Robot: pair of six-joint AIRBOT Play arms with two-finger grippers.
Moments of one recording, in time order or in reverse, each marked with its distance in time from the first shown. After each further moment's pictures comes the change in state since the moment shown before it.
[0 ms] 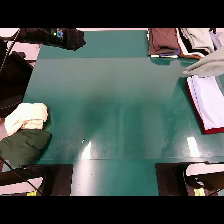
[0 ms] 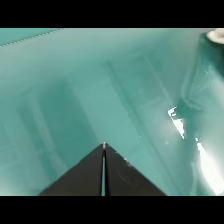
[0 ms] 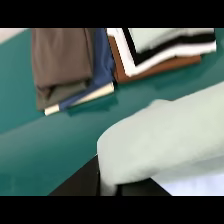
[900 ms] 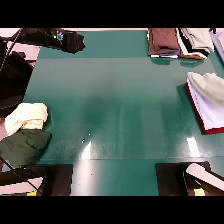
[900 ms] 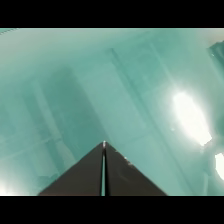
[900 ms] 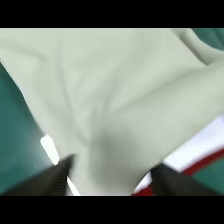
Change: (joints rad) left arm 0.000 0.000 0.000 0.010 -0.046 0.030; right arm -0.214 0.446 -0.660 -0.371 0.207 0.049
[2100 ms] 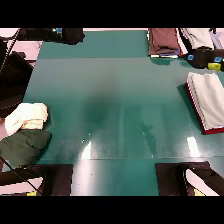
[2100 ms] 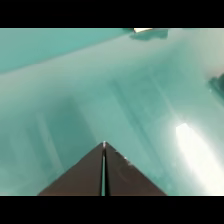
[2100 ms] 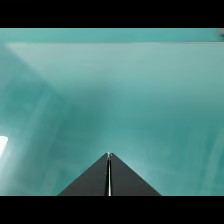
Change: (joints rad) left arm 0.000 0.000 0.000 0.000 0.150 0.003; right arm 0.770 0.174 0.009 0.360 -0.282 -0.068
